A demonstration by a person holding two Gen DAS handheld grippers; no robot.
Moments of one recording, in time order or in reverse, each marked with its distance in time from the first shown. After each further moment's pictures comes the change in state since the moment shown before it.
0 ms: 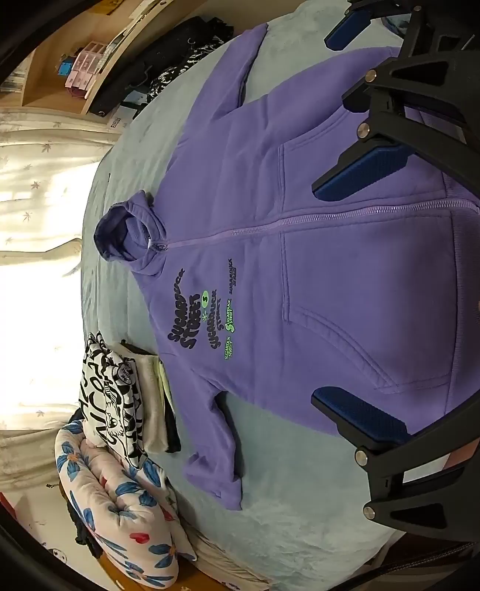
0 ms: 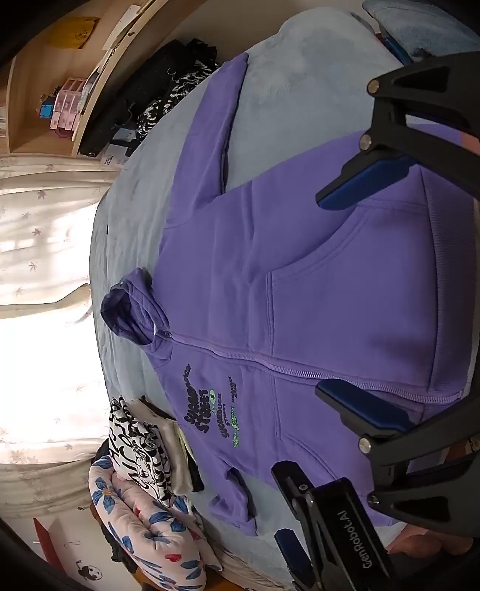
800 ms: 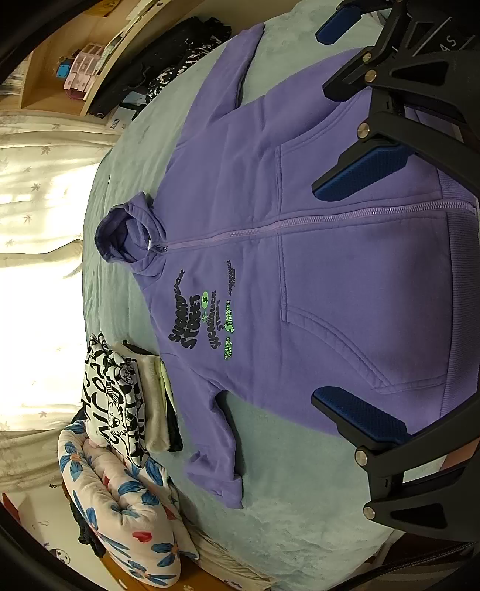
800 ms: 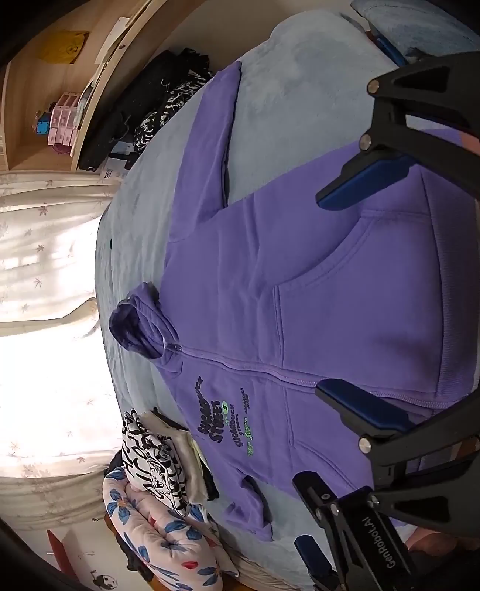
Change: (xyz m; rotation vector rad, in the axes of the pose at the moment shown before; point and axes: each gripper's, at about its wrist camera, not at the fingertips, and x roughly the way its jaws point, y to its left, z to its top) left arm -0.003 -0.003 -0.002 -0.003 -0.013 -0.006; right arm -0.003 -0.009 0.000 0.044 -0.032 -0.020
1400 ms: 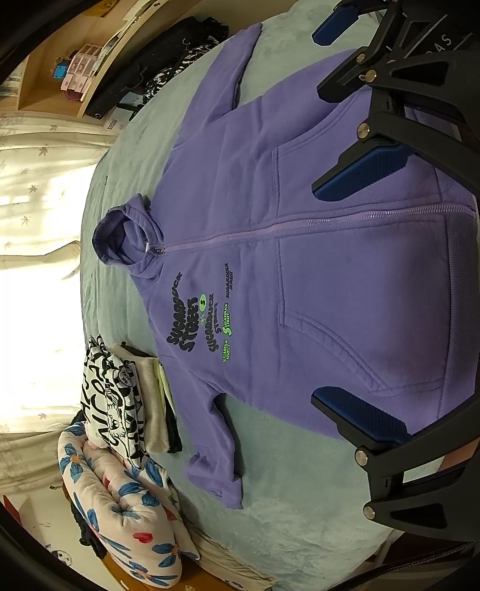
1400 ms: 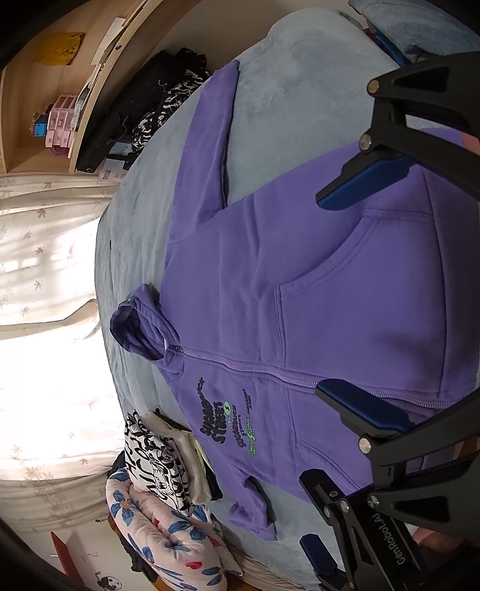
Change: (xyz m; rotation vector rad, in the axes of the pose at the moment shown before) left arm 0.000 -0.005 -0.002 0.005 0.005 0.002; right arm 0.002 -0.004 0.003 0.013 0.001 0.003
